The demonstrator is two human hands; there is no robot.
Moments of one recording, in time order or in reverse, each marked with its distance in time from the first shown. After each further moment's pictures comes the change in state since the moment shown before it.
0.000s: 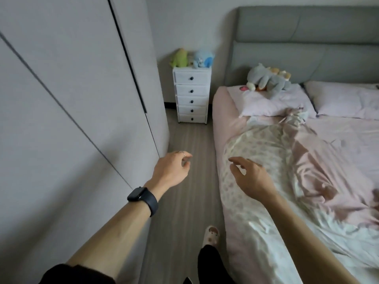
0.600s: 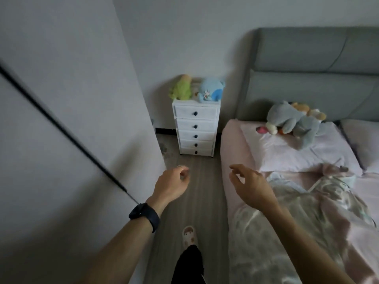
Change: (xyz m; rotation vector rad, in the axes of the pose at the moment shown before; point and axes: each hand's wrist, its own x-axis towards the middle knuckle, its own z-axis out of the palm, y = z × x) left_hand 0.429 -0.029 -0.036 -0.165 -0.049 -0.120; right_hand 0.455 -0.010 -0.017 -0.037 -0.079 -0.039
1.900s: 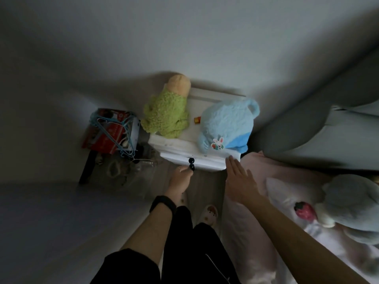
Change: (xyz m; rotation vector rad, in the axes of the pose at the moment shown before) left_hand 0.658 -0.047 0.056 -0.741 -0.159 -0.852; right_hand 0.675 0.100 0.107 -0.423 -0.616 0.052
